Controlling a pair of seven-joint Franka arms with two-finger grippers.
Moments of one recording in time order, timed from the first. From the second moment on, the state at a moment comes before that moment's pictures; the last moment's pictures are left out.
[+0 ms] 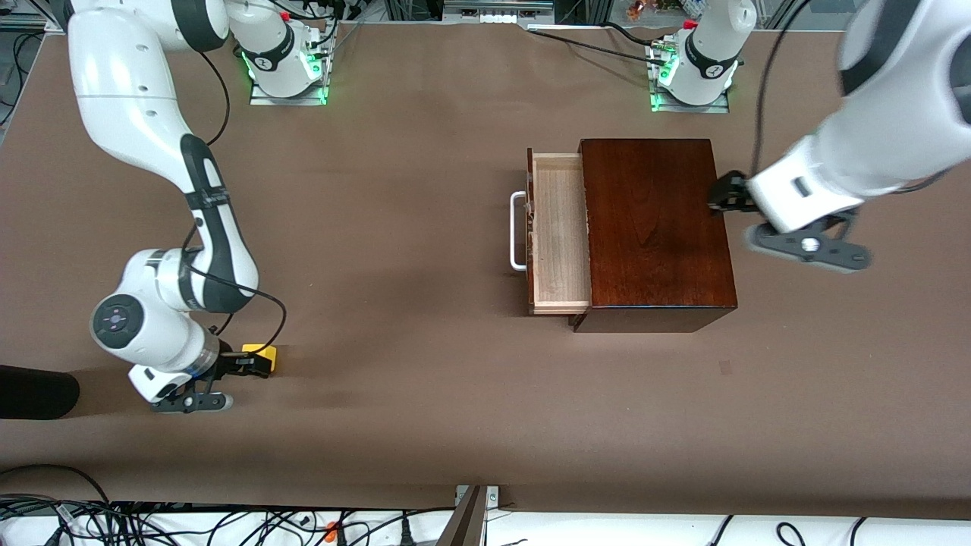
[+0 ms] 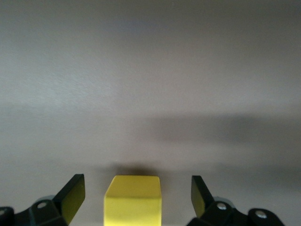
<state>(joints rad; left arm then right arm) -0.04 0.29 -0.20 -1.25 0.03 1.38 -0.02 0.14 0.87 -0.09 -1.34 0.08 2.32 -0.01</state>
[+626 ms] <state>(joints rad) -0.11 0.01 -0.04 -1.67 -0.01 1.67 -0.02 0.13 0.88 -0.09 -1.40 0.15 2.33 -0.01</state>
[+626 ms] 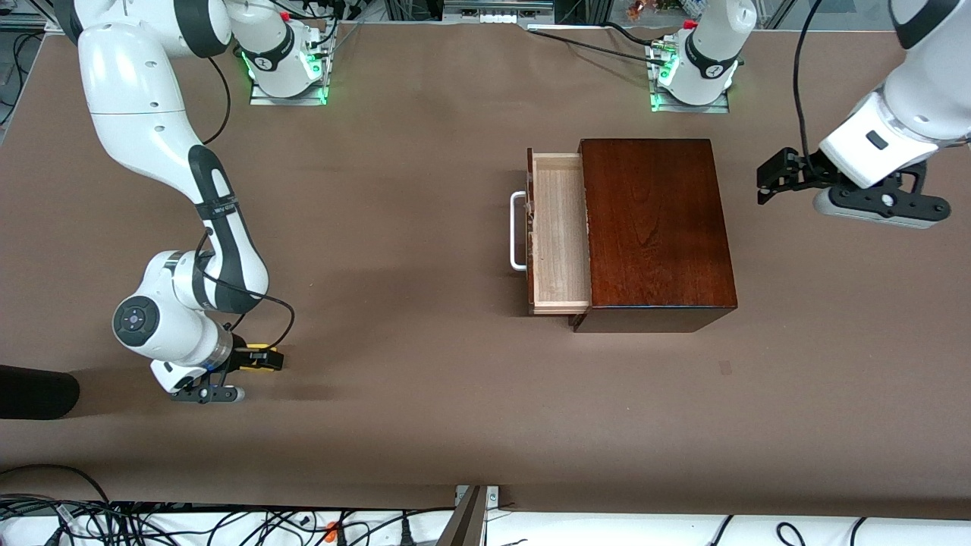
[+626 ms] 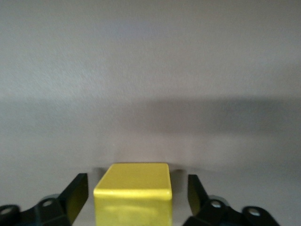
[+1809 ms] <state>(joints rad) -0.08 0.00 -0.03 -1.69 -0.01 1.66 -0.02 0.17 0.48 -0.08 -1.26 0.06 1.52 0.15</state>
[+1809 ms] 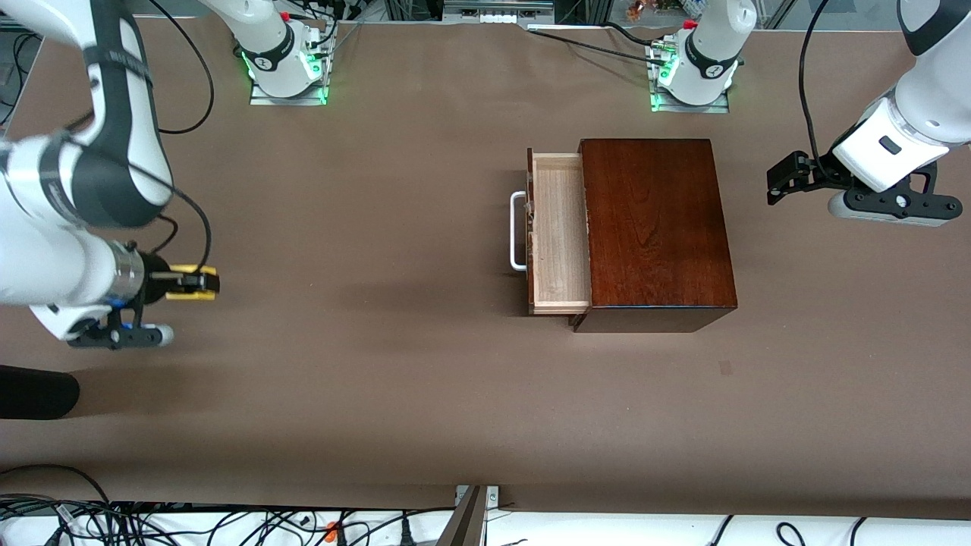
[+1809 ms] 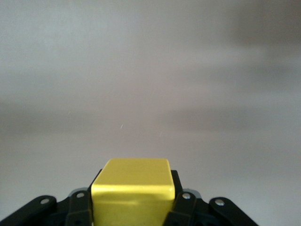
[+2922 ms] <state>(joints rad) -0.08 0.00 -0.03 -1.69 -0.01 1.66 -0.02 0.72 0.52 0.02 -1.29 0.17 1.84 1.89</state>
